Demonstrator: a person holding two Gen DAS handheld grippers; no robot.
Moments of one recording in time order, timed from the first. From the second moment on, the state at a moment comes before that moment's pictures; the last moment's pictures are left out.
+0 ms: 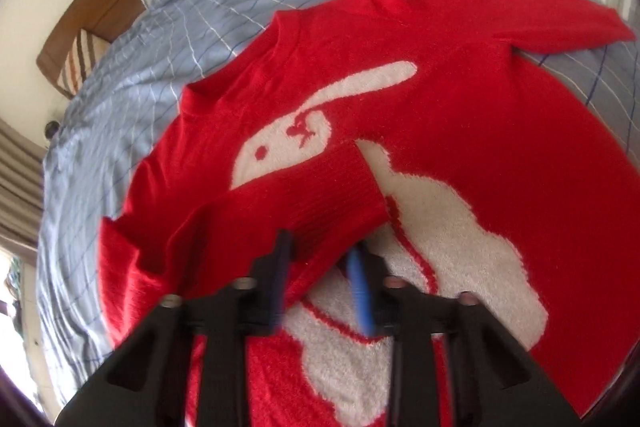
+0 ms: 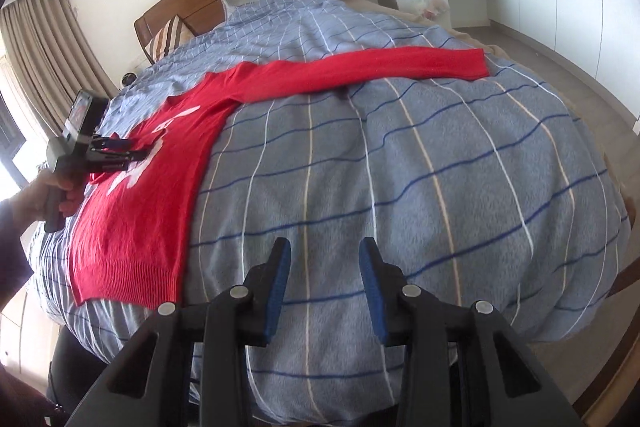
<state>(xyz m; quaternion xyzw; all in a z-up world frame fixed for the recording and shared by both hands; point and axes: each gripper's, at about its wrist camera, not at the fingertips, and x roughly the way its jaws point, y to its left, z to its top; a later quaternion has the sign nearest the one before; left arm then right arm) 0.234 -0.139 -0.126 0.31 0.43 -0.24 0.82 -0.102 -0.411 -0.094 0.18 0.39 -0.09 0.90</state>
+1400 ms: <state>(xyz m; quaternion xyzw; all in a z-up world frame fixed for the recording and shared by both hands) 0.171 0.269 -0.111 -0.16 0.36 0.13 0.91 -0.076 -0.352 -0.082 0.08 0.37 -0.08 0.92</state>
